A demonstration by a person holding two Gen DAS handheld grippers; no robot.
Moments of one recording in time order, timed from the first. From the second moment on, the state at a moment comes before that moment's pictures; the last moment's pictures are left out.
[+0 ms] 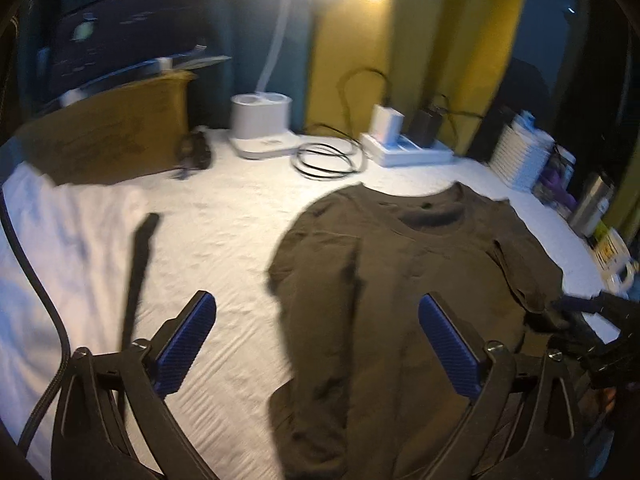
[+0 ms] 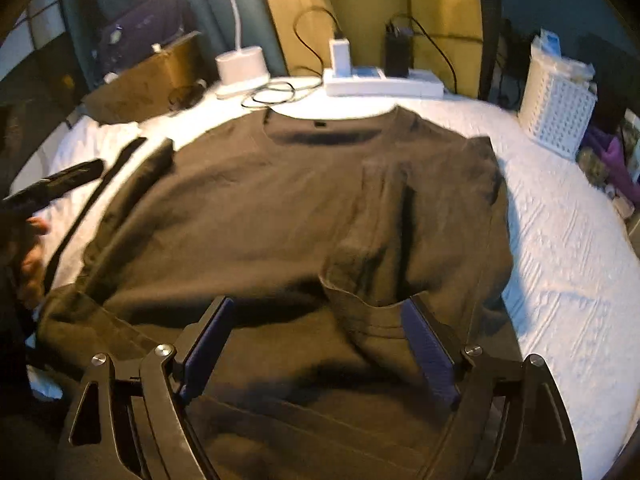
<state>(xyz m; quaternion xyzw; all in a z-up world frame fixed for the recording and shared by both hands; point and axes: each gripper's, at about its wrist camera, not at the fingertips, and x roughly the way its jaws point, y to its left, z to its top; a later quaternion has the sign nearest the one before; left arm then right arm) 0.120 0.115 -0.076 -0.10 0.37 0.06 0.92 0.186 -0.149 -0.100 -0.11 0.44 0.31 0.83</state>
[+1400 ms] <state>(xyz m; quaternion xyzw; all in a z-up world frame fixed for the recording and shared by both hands) 0.118 0.134 -0.044 -0.04 0.35 0.19 0.92 0.228 -0.230 -0.090 -0.02 0.42 0.28 0.86</state>
